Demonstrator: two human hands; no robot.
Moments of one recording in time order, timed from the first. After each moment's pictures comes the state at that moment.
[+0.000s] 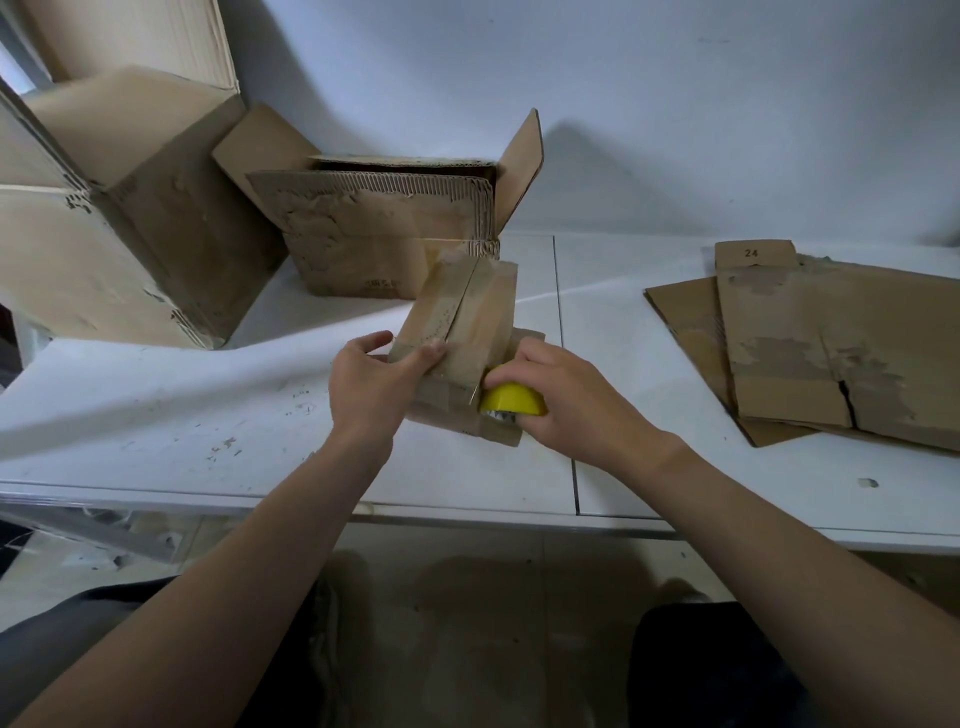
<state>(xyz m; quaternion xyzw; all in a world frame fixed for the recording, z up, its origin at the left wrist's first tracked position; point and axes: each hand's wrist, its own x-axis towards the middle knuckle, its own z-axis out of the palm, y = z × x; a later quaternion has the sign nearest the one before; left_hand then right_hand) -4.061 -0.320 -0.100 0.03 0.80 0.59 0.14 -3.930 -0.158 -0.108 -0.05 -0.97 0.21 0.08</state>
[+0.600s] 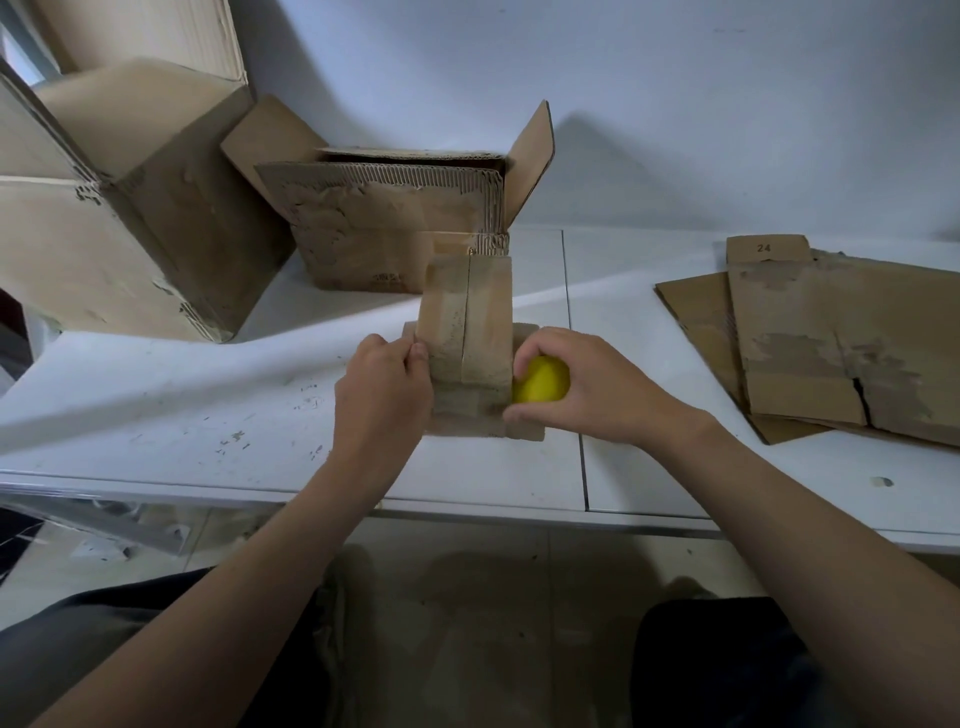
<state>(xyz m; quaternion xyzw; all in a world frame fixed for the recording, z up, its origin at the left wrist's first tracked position) -4.054 -0.332 -0.104 0.24 0.92 0.32 0.01 -3.930 -0.145 -0.095 -0.07 -0.93 0.35 0.06</state>
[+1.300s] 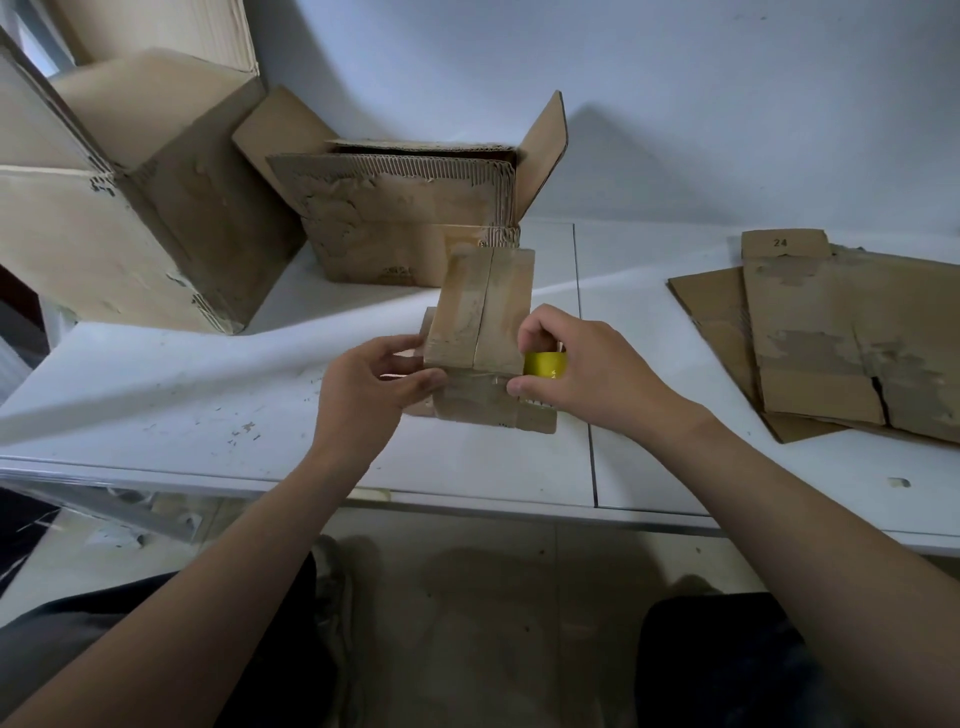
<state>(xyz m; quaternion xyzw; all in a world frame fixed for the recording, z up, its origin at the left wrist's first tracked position) -4.064 -0.360 -0.108 0.20 0.80 0.55 0.14 -3.941 -0.154 -0.092 -0.12 -0.93 0.33 0.10</state>
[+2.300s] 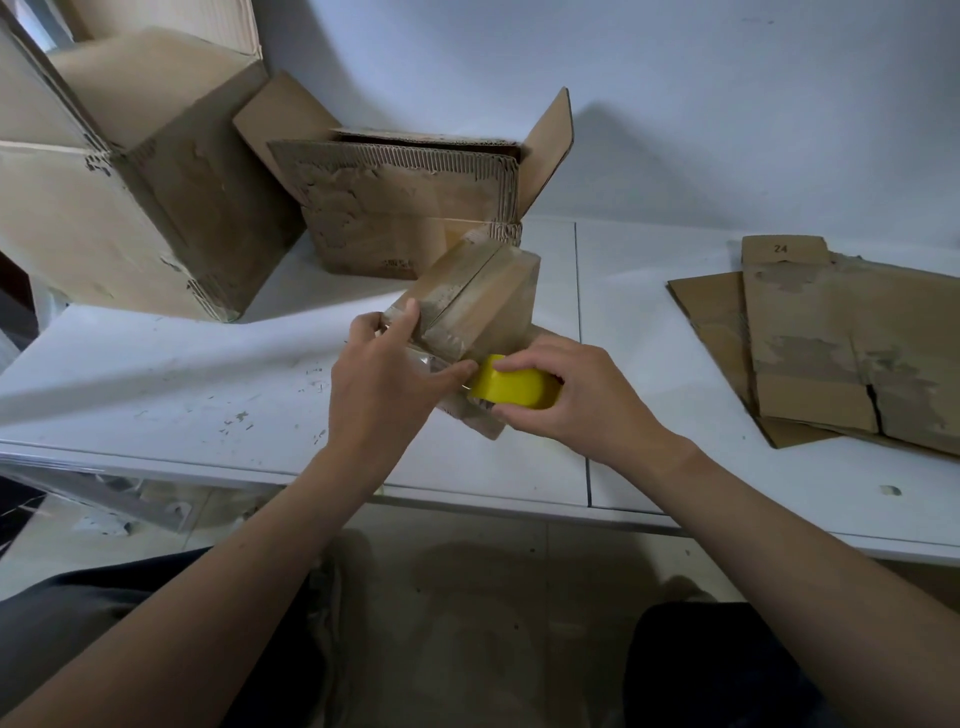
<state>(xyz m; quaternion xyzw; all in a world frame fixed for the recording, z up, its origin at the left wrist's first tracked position) -4.057 -0.340 -0.116 0.26 0.90 0.34 -0.04 -3.930 -0.169 -0.113 -0.08 -0.93 0.34 0.14</state>
